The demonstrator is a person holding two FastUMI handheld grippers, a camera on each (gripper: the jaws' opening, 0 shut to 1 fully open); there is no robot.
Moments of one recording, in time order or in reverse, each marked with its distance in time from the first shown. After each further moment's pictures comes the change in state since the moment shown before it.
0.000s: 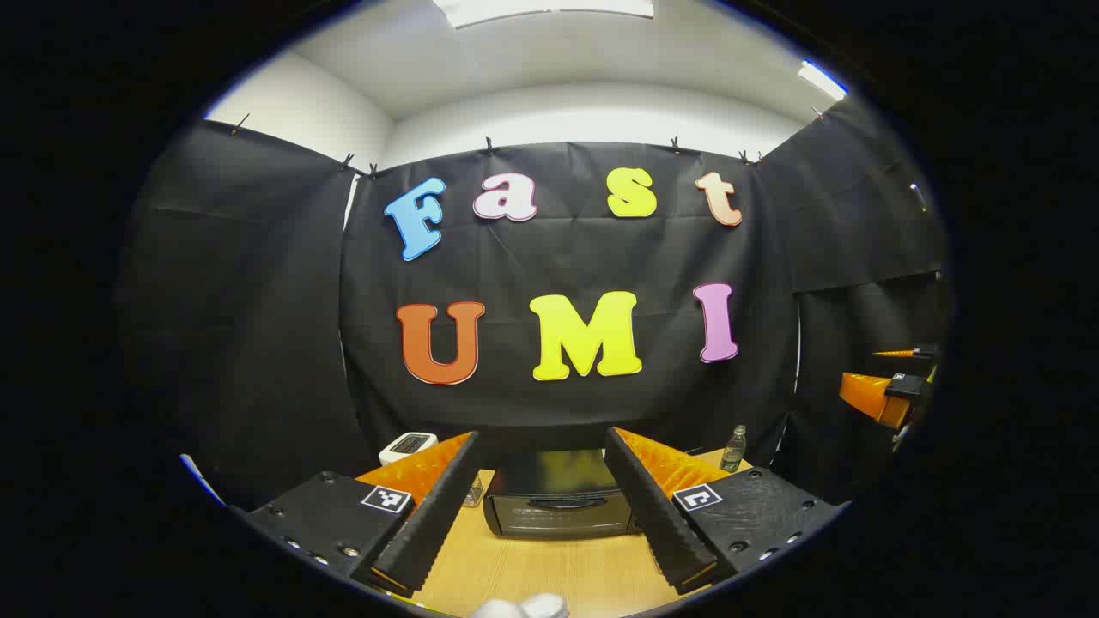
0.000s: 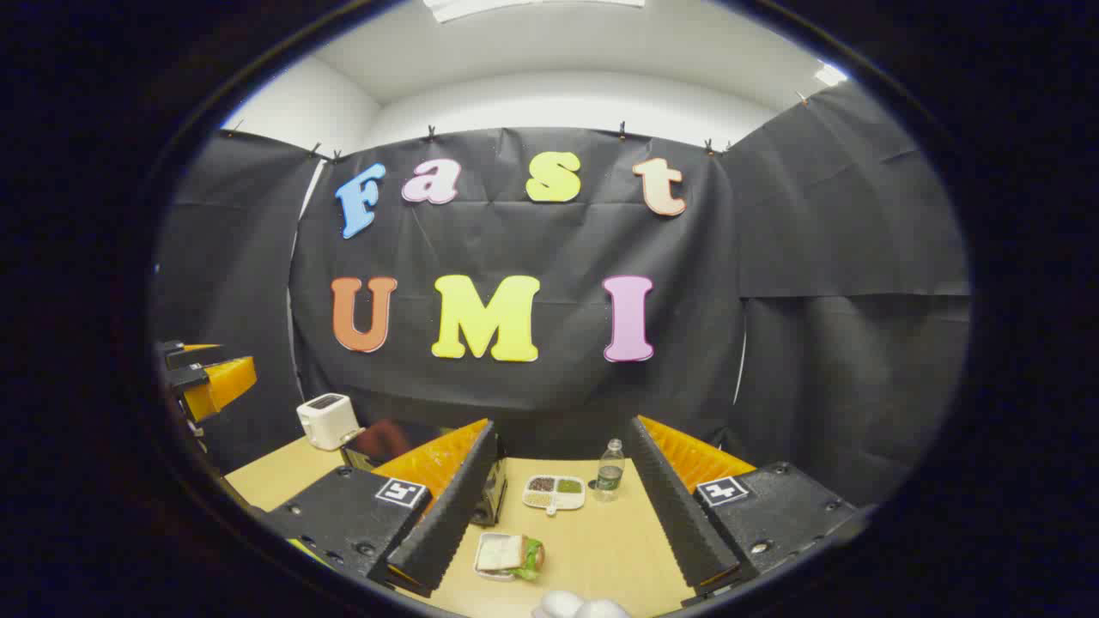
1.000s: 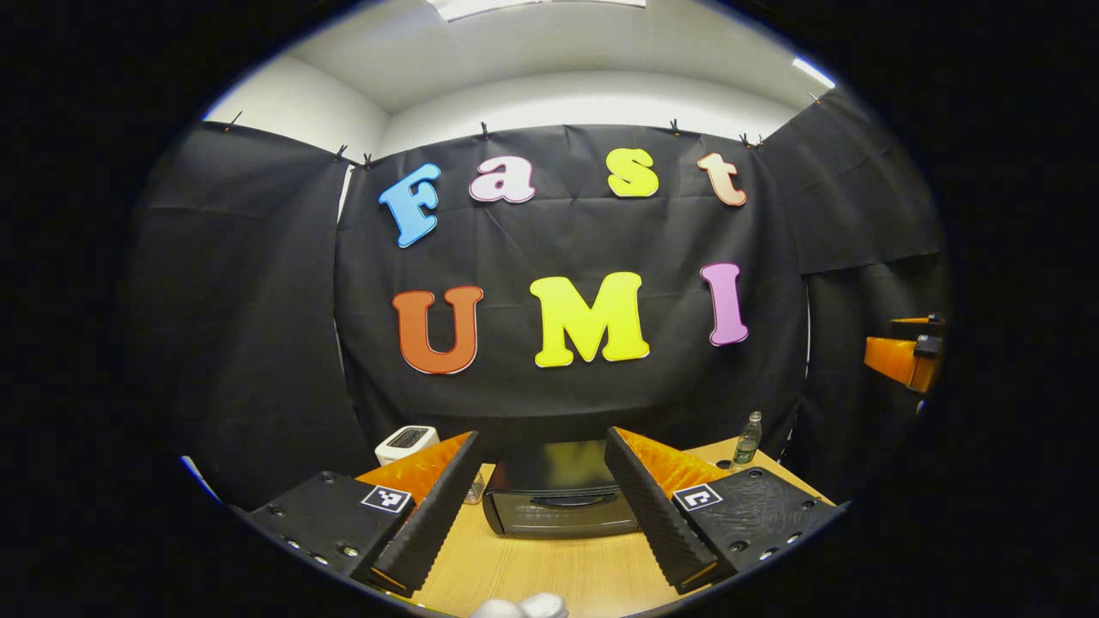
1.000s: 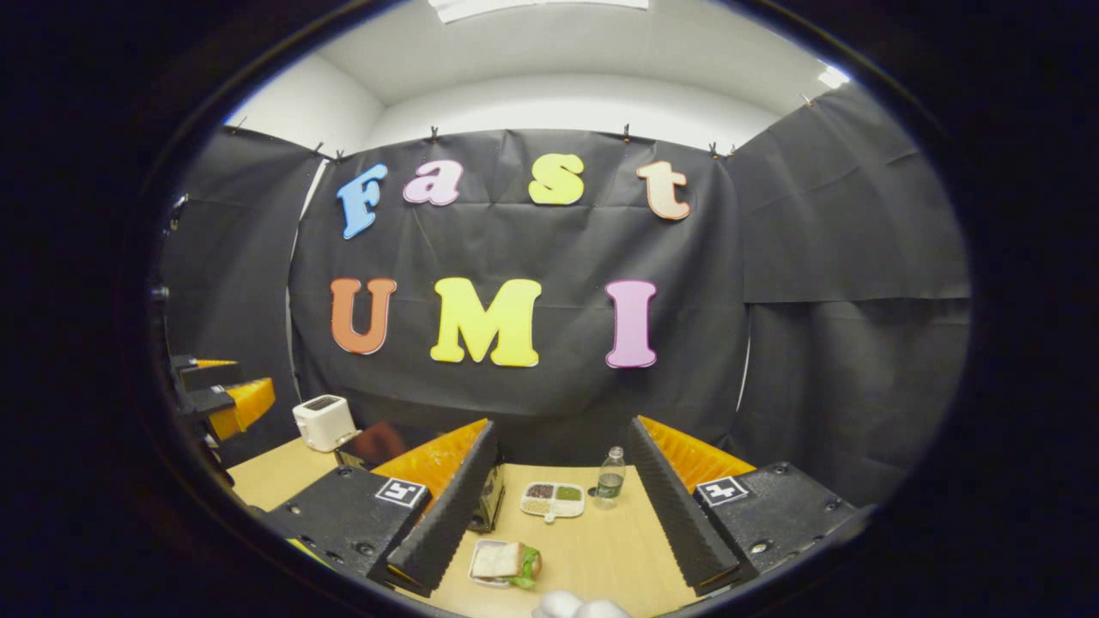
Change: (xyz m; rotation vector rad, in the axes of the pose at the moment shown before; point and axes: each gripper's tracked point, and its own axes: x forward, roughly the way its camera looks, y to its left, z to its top) left arm 0.041 -0.002 -0.040 0.023 0.043 0.009; right arm 0.019 -0.002 0.000 -0.011 -0.015 0.007
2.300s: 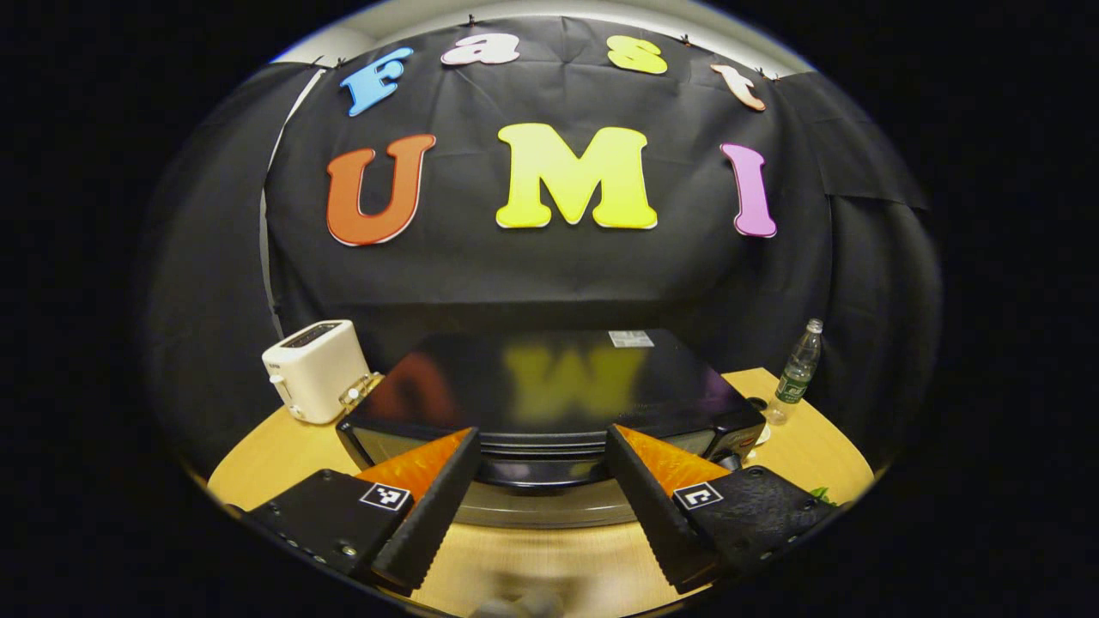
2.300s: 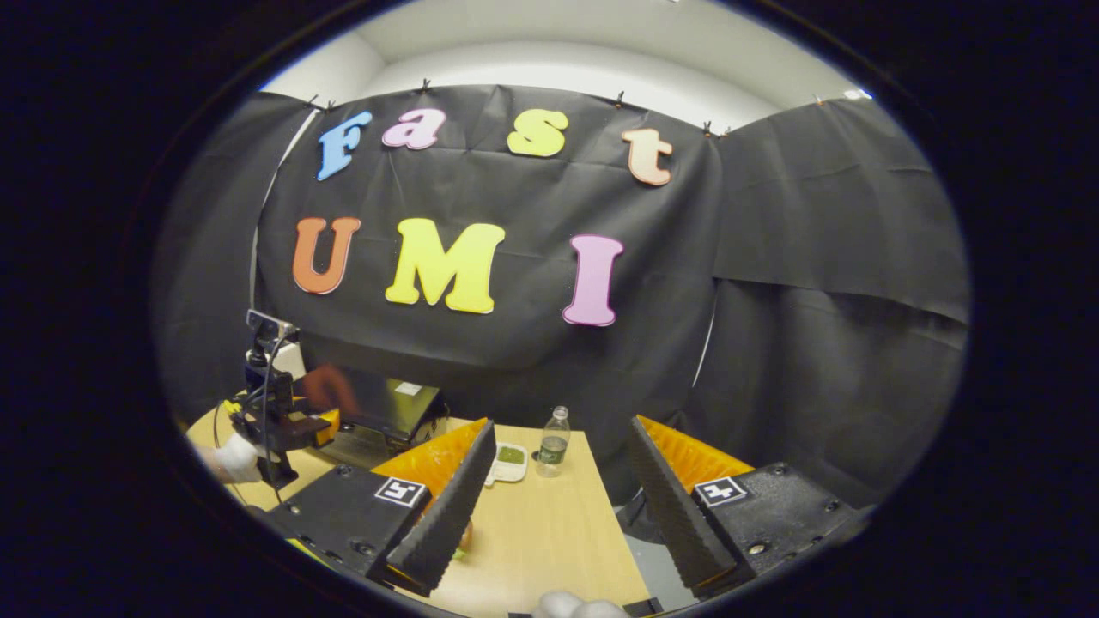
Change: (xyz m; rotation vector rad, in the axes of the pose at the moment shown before) left arm 0.180 -0.053 -0.223 -0.060 0.305 -0.075; right arm 0.009 -0.058 -0.059 -0.096 0.163 -0.113
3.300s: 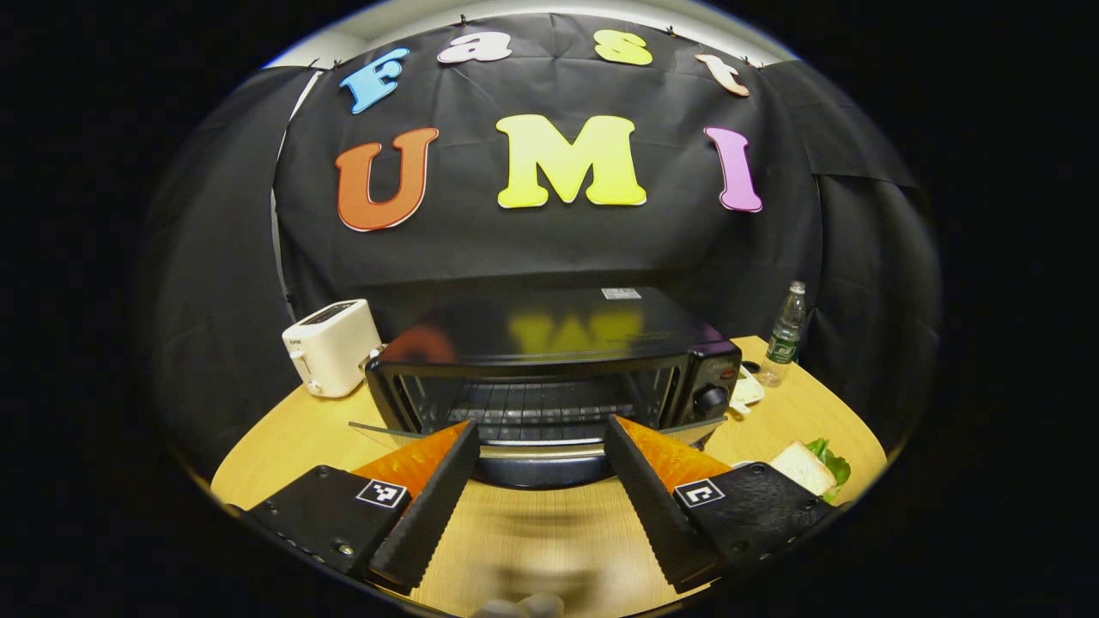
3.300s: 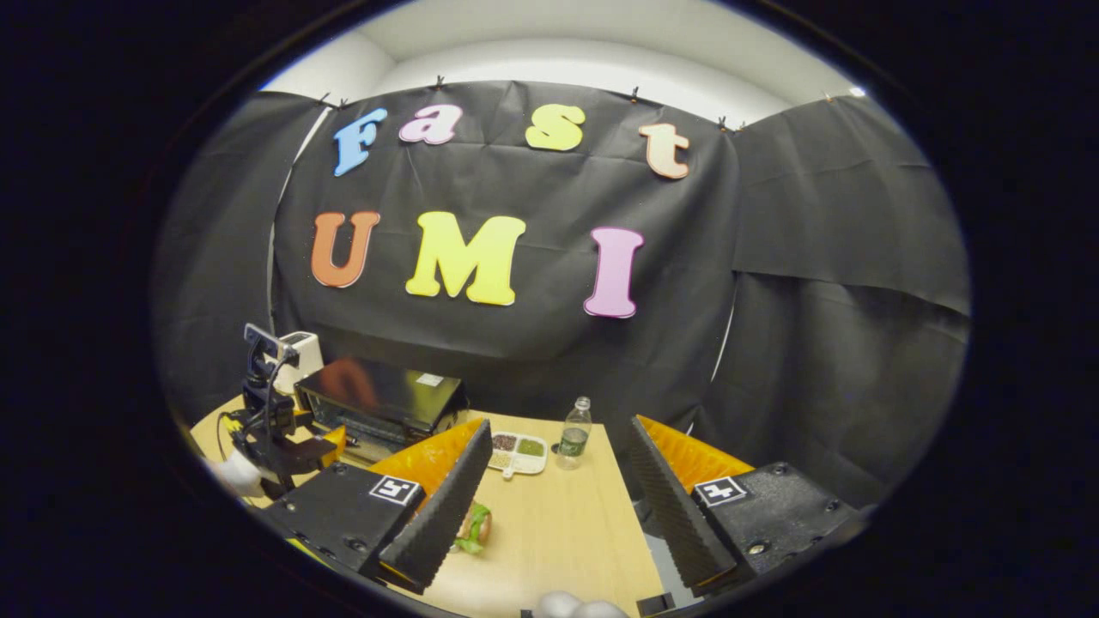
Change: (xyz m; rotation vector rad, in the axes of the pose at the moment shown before) left arm -0.059 -0.002 -0.046 0.028 0.036 0.001; right arm -0.008 0.024 -0.012 -0.006 0.011 0.059
